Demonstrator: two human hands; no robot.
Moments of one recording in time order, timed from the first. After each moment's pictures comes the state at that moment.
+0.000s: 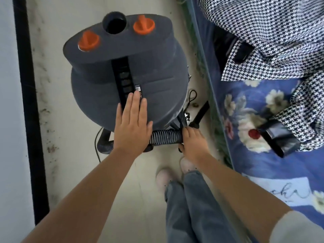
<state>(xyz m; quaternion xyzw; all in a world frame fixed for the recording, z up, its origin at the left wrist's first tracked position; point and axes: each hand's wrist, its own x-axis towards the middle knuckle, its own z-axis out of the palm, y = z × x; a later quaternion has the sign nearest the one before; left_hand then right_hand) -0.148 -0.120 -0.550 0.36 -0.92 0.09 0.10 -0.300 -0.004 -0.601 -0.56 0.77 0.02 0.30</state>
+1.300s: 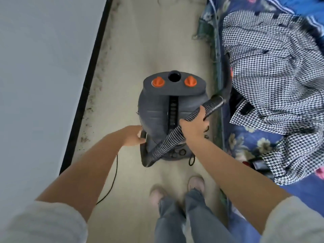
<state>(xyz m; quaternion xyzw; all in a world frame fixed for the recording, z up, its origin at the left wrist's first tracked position) -0.057 -0.149 -0.376 0.54 -0.72 -0.37 -0.23 -0.240 -0.101 -0.389 -0.18 0.83 -0.34 0.40</state>
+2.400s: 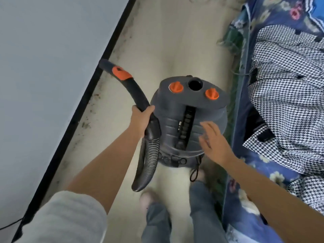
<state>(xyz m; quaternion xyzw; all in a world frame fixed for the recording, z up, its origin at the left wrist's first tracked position) -0.086 -0.198 -0.414 0.71 -0.20 -0.59 0.33 -0.306 -0.113 -0.438 -0.71 0.63 -0.15 0.27</state>
